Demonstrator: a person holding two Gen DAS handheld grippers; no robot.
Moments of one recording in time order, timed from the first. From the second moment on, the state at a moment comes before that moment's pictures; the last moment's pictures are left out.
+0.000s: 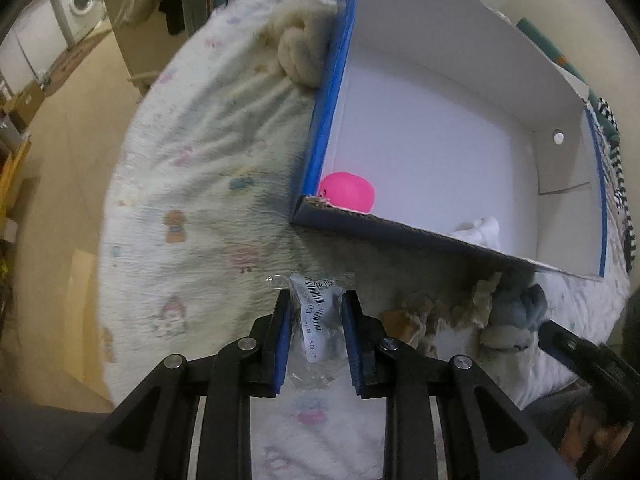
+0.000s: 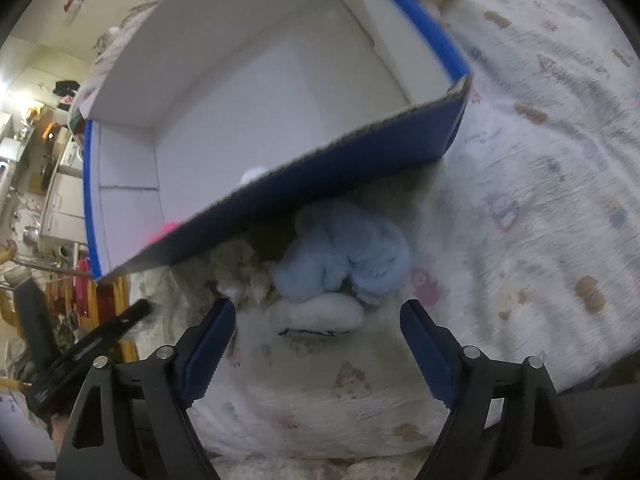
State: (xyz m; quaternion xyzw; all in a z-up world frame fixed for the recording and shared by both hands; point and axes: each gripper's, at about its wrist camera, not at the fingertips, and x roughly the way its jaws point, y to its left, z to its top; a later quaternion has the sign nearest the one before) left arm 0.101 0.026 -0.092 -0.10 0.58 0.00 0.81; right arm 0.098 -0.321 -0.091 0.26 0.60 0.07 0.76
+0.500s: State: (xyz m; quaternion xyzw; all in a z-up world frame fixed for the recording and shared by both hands) left arm 0.085 0.030 -0.081 -0.09 0.56 0.02 0.82; right arm 0.102 -0.287 -0.107 0.21 0.62 0.10 0.75
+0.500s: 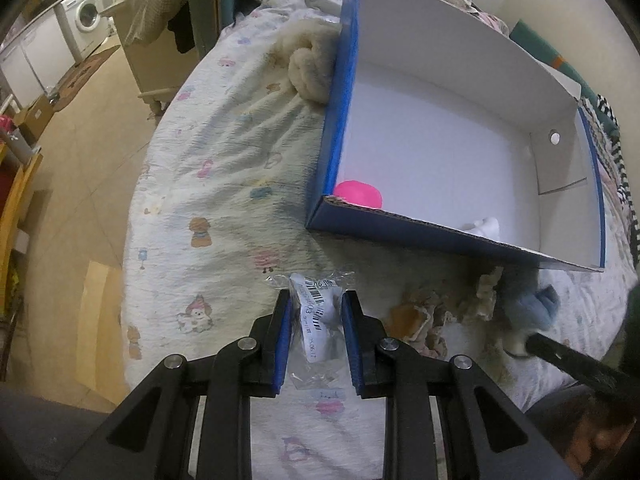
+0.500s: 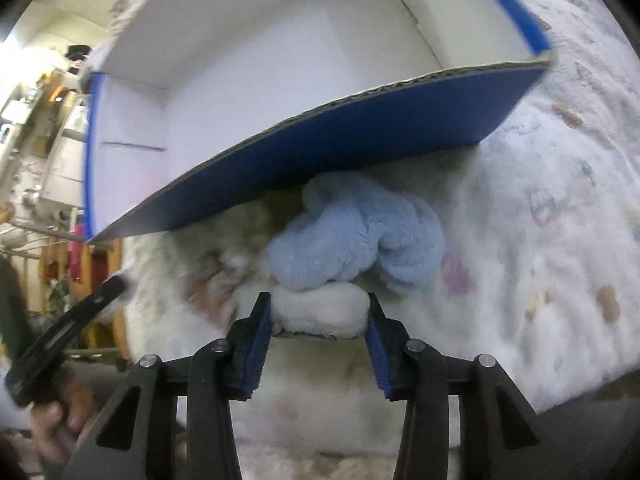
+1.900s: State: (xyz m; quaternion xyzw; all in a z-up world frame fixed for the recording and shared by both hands) left arm 0.158 -0.008 0.004 -0.02 0.49 -0.04 0.87; right arm 0.123 -0.316 0.036 0.24 0.47 0.21 0.82
